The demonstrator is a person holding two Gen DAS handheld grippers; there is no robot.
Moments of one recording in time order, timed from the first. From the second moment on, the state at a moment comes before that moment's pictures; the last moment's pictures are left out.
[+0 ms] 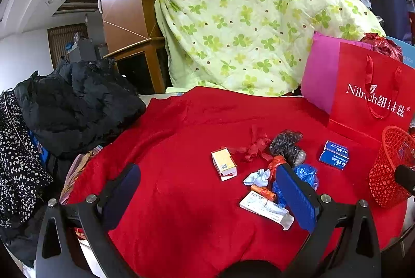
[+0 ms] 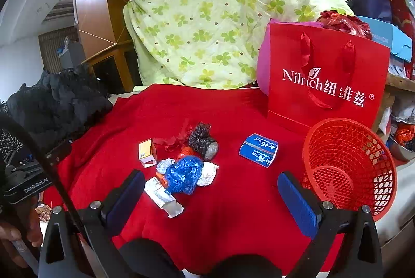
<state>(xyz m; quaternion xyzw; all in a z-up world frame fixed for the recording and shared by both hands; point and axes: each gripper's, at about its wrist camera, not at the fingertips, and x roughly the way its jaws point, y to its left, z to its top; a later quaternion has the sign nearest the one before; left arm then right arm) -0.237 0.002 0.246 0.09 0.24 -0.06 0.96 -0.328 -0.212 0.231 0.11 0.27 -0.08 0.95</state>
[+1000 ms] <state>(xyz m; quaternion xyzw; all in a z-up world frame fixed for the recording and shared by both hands) -0.221 0.006 0.227 0.09 0.27 -0.07 0.96 -0.304 -0.188 0.223 0.09 0.28 -0.07 0.95</state>
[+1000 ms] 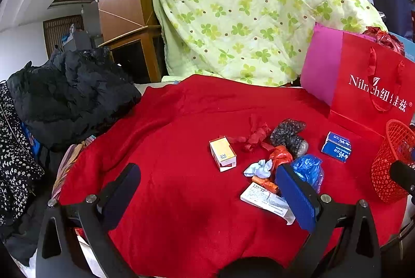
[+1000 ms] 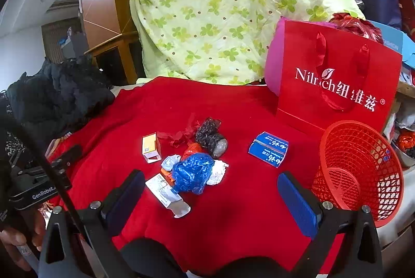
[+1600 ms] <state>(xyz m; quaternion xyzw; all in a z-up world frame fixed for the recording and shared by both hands) -0.206 0.013 0.214 0.08 0.28 -0.07 0.95 -0.276 -0.175 0.210 0.09 0.30 -0.04 0.95</state>
